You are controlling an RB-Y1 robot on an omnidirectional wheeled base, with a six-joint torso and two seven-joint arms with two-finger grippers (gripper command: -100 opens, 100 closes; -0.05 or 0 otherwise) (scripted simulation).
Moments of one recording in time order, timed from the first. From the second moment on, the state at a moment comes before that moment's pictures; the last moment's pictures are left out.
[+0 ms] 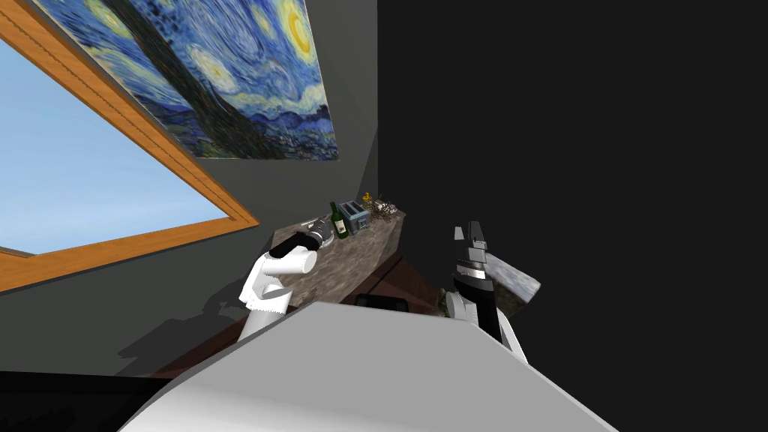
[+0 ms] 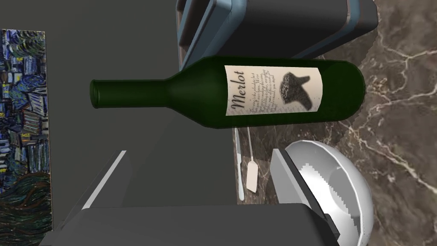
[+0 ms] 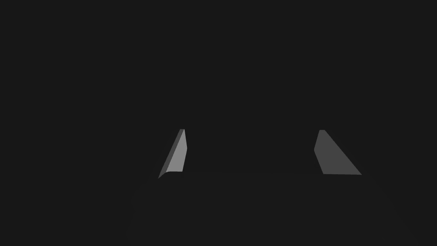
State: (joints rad) left arm 0.20 0.20 0.22 -2.35 0.12 0.87 0.25; right arm 0.51 -0.02 -0.07 -2.24 0.12 -0.51 0.01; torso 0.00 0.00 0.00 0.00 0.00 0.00
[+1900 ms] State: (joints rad) left arm 0.16 0.24 0.29 -2.31 0.19 1.38 0.20; right arm 0.51 -0.02 -0.07 -2.24 0.12 -0.51 0.01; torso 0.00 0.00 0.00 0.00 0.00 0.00
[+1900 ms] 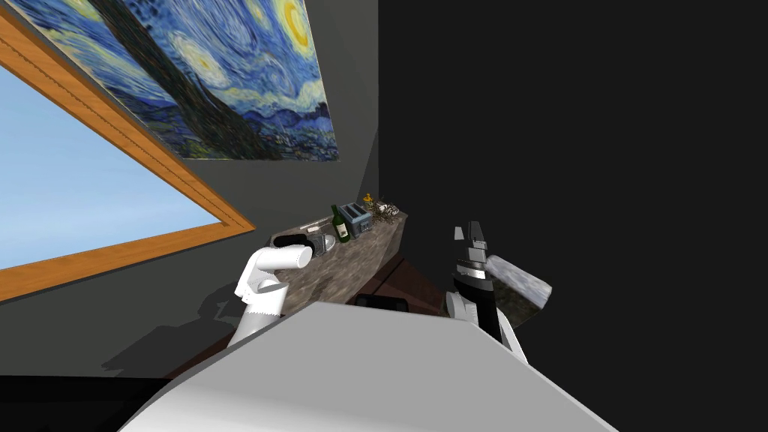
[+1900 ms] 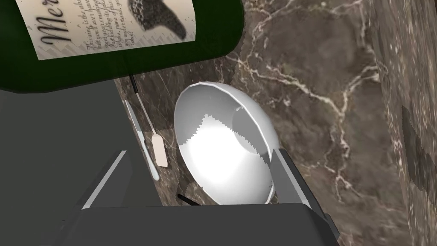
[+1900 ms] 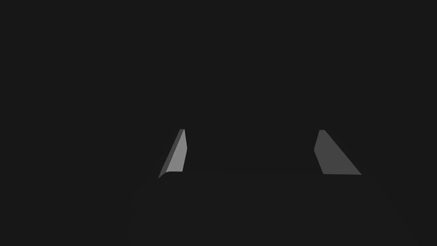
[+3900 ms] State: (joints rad) left arm 0.15 0.25 0.31 -2.17 0.20 1.56 0.17; right arm 0.51 -0.02 -0.07 -2.24 0.12 -0.51 0.01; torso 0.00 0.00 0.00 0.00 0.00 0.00
